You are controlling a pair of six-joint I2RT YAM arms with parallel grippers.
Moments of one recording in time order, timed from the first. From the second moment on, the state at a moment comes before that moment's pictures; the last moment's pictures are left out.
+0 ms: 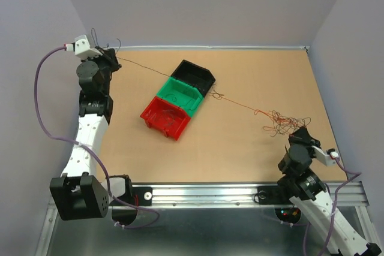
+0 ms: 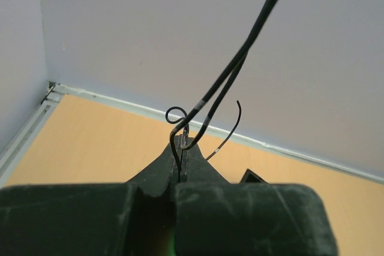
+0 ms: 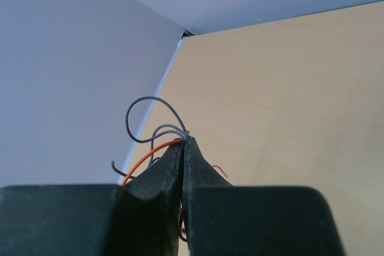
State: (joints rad) left arm 0.00 1.13 0.99 0.26 -0.06 -0.36; right arm 0.52 0.03 0.13 -0.15 1.32 1.00
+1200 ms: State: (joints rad) left arm -0.21 1.01 0.91 0.43 0.13 -0.23; right arm 0.52 0.68 0.19 0.36 0.48 0.44
